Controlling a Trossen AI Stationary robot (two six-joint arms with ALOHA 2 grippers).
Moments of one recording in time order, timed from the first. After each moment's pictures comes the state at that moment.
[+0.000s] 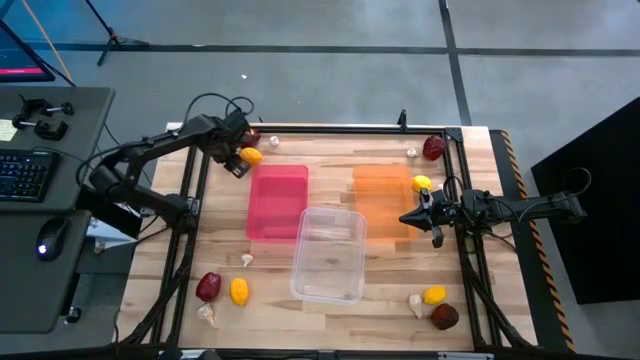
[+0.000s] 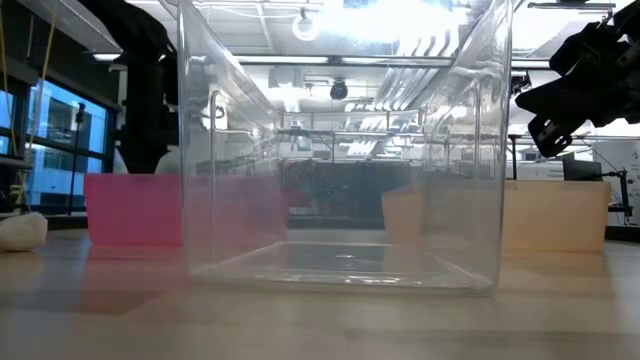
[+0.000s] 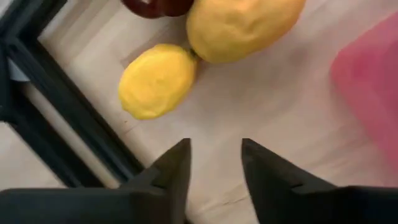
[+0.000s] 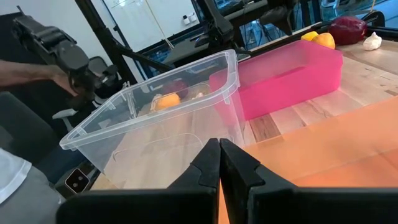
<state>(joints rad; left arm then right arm) 0.84 1.39 0.91 -0.98 -0.22 0.00 0.08 0.11 0.01 0.00 -0.01 0.39</state>
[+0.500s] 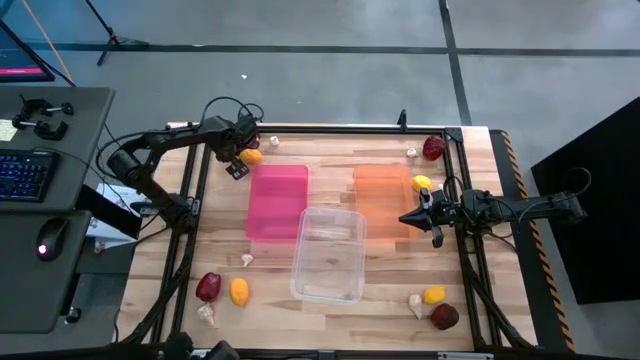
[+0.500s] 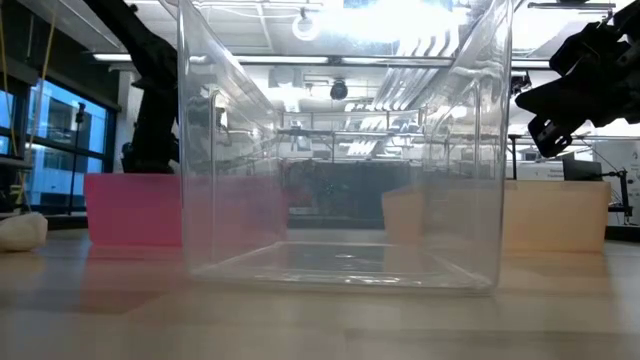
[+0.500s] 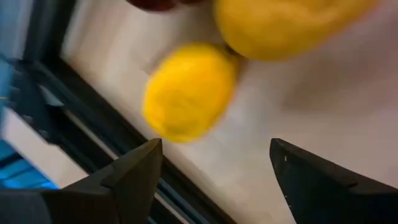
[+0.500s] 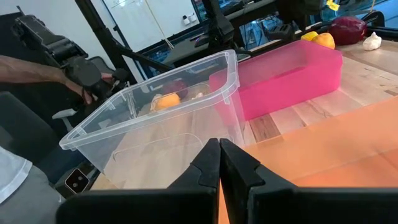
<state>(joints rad) 0.84 1.57 0.91 -0.91 -0.41 0.15 0.08 0.11 0.01 0.00 -0.01 0.38</state>
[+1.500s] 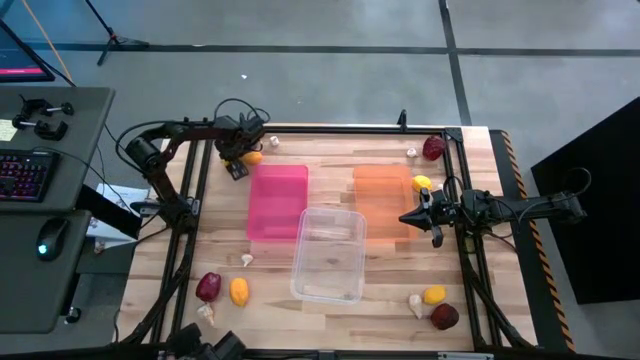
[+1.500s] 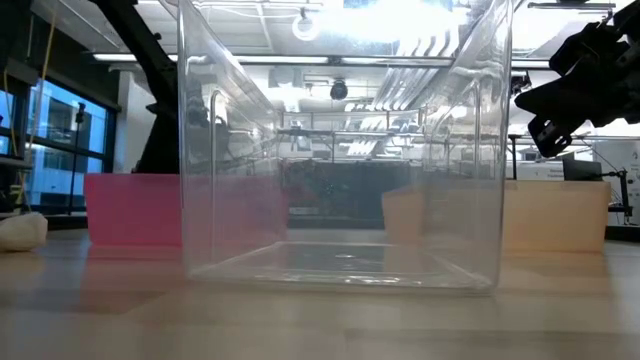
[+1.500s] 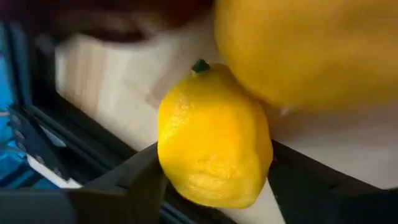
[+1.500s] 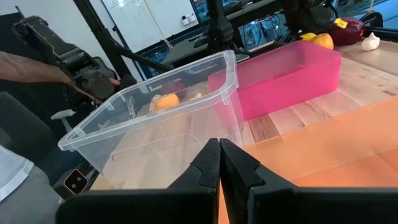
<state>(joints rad) 0.86 1.74 0.95 -0.88 -0.47 0.29 0.08 0.11 0.01 0.00 0.00 0.39</state>
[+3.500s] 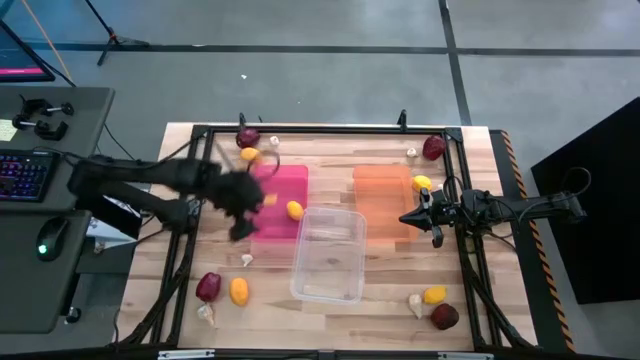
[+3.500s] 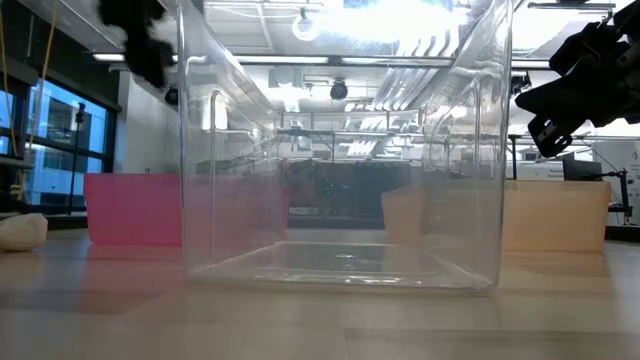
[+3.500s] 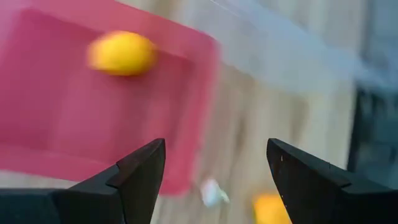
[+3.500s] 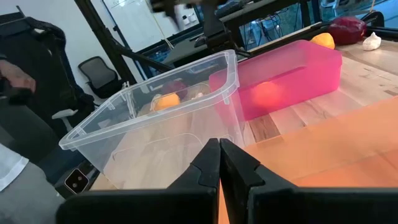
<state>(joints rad) -0.09 1.12 1.04 -0.98 0.13 -0.32 0.08 0.11 0.01 0.00 -0.01 0.38</state>
